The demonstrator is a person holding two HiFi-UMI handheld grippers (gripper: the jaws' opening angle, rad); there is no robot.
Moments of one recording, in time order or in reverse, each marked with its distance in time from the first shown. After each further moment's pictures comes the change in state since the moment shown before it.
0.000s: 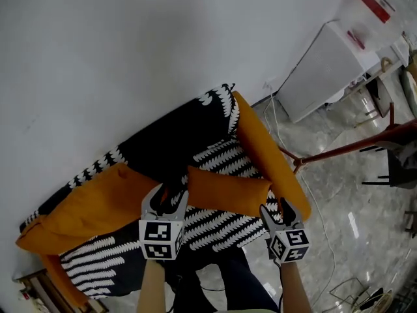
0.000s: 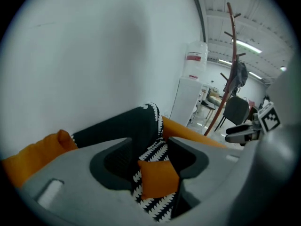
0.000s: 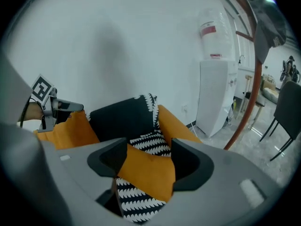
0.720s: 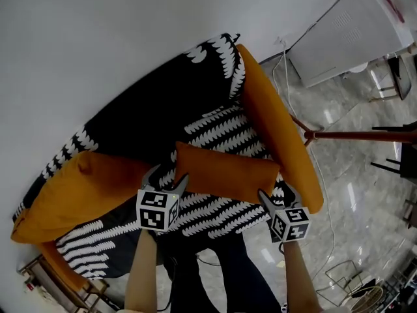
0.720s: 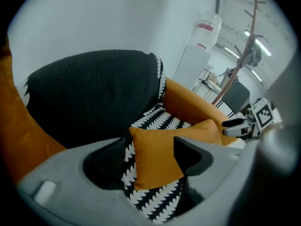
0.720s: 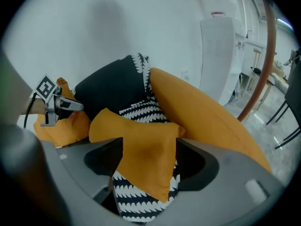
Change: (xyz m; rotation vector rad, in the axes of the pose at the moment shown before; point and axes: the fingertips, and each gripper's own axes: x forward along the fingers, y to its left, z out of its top) left arm 0.139 0.007 -0.137 -0.059 0.322 -0.111; right arm 0.109 -0.059 -0.120 0.042 0.278 0.040
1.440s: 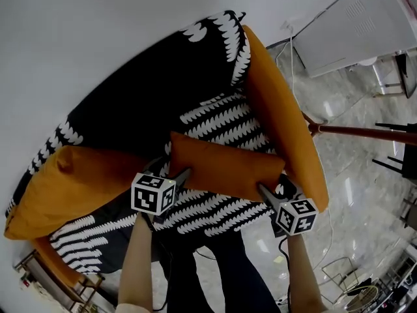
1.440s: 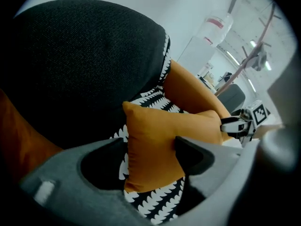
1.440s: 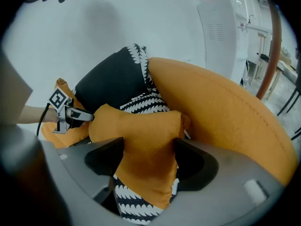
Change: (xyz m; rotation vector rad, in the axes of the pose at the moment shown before) left arm 0.065 0.004 -0.056 -0.091 0.119 -0.144; right arm 0.037 -0.006 -0.025 0.038 0.050 0.103
